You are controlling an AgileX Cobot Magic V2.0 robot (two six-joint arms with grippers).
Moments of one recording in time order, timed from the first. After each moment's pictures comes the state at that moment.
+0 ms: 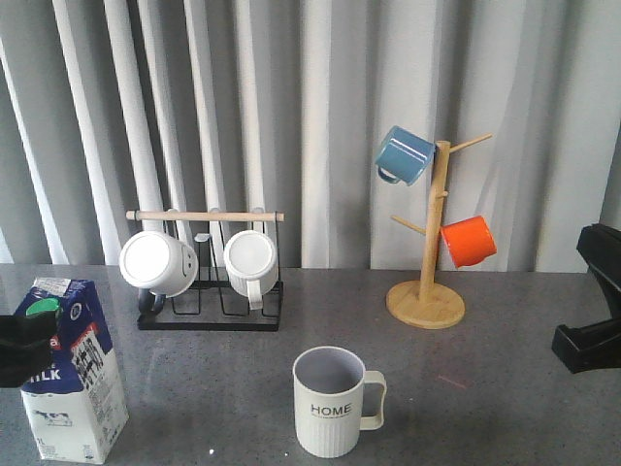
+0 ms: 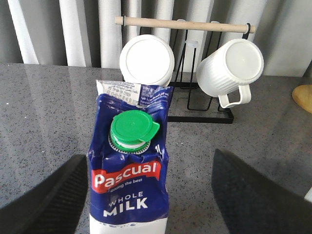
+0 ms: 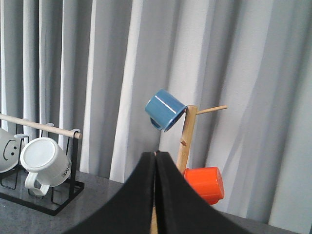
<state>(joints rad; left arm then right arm) -0.08 1.12 -0.79 -0.08 0.09 -0.04 0.23 0.93 -0.70 0.06 -0.27 -0.17</state>
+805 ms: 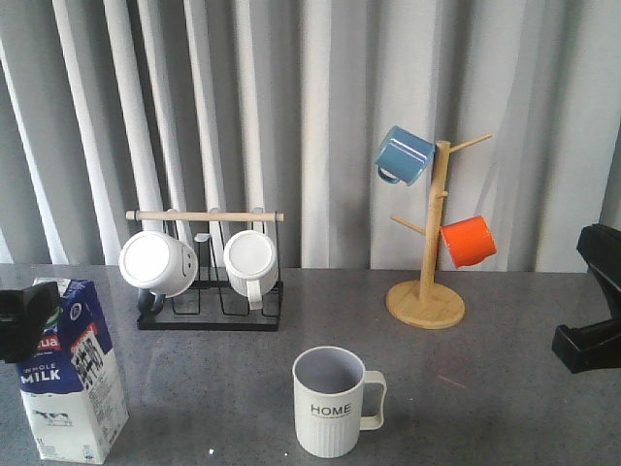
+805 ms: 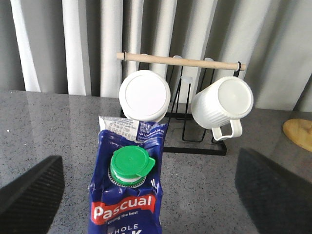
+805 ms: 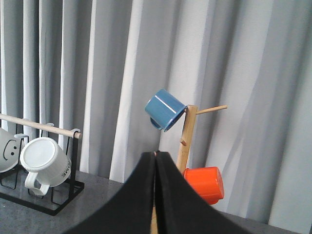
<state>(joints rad) -0.08 1.08 -0.79 -0.09 0.01 -0.06 0.23 0.93 -0.70 0.06 -0.27 -0.17</state>
